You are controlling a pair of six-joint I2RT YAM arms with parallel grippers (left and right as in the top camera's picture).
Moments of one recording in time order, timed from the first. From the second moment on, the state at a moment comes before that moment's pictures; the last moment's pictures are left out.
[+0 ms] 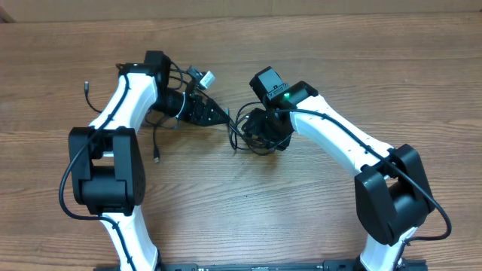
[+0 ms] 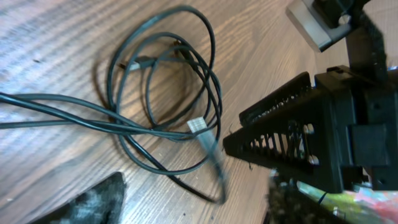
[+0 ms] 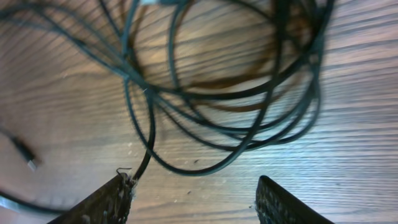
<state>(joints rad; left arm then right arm) -0.05 2.07 1.54 -1.06 0.96 0.42 0.56 1.93 1.48 -0.92 -0.21 0.88</state>
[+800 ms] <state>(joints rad) -0.26 2.07 1.54 -0.83 0.24 -0.13 0.44 1.97 1.50 -1.20 -0.07 0.90</state>
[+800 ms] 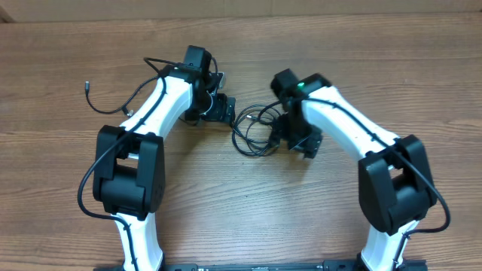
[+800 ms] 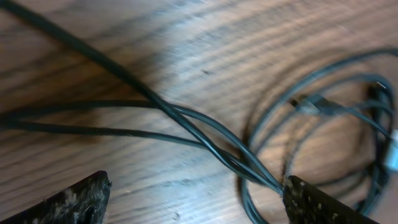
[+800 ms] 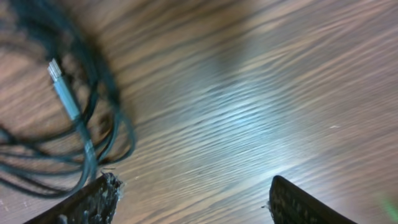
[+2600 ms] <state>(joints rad) -0.27 2.09 1.48 -0.76 0.17 -0.18 0.61 1.94 1.24 -1.04 -0.03 1.46</state>
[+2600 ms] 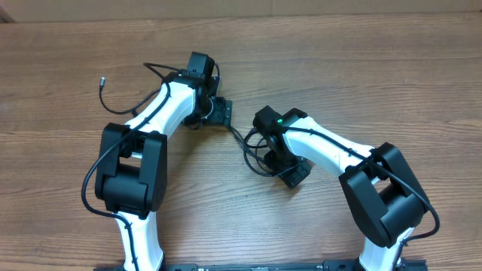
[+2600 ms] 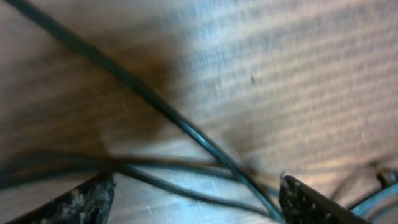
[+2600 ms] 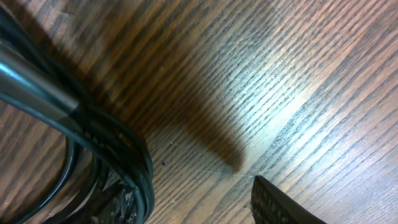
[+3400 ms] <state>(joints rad) -0.41 2.10 1.47 -0.80 0.33 -0.34 0.61 1.94 1.23 -1.01 -0.06 1.45</state>
